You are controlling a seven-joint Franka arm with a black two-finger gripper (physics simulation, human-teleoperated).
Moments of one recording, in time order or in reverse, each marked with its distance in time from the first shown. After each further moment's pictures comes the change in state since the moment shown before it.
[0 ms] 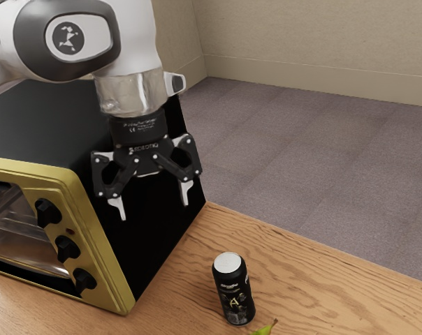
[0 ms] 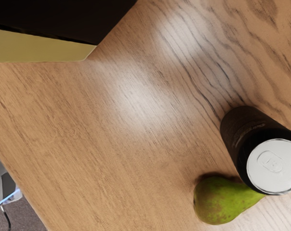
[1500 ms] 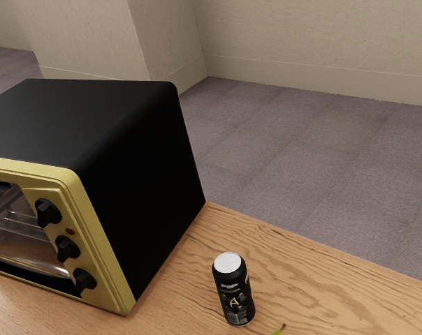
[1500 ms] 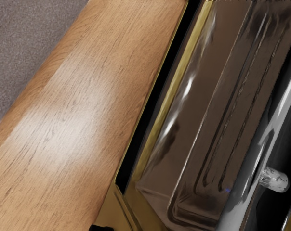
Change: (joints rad) arm 0.969 -0.681 -0.289 -0.568 0.073 0.347 -0.454
